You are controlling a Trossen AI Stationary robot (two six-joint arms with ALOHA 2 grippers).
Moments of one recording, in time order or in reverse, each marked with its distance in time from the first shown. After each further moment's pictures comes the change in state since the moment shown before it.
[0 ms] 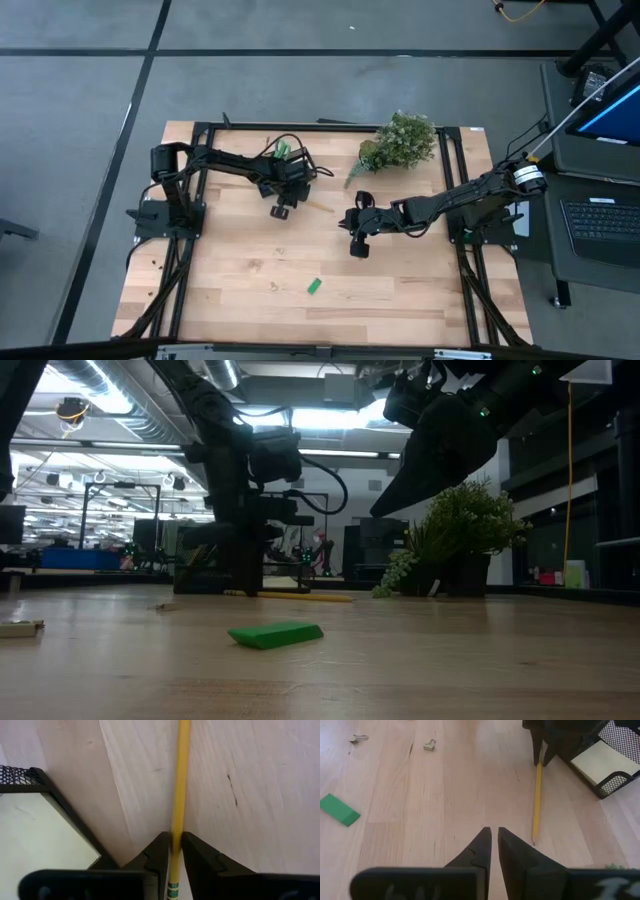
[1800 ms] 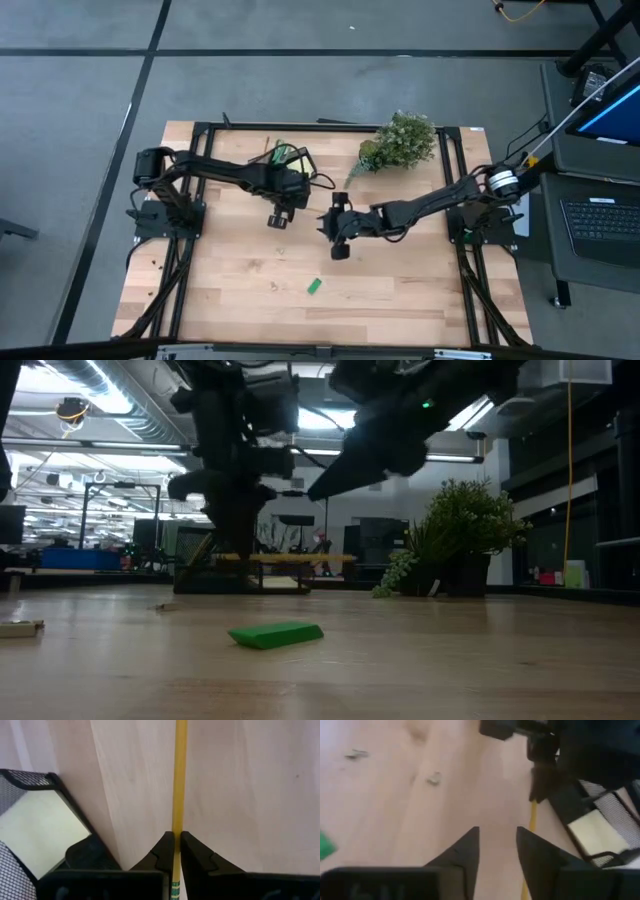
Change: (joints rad) left arm -0.143 -0.141 0.089 -0.202 -0.110 -0.201; right arm 0.002 0.189 0.217 0.055 0.058 -0.280
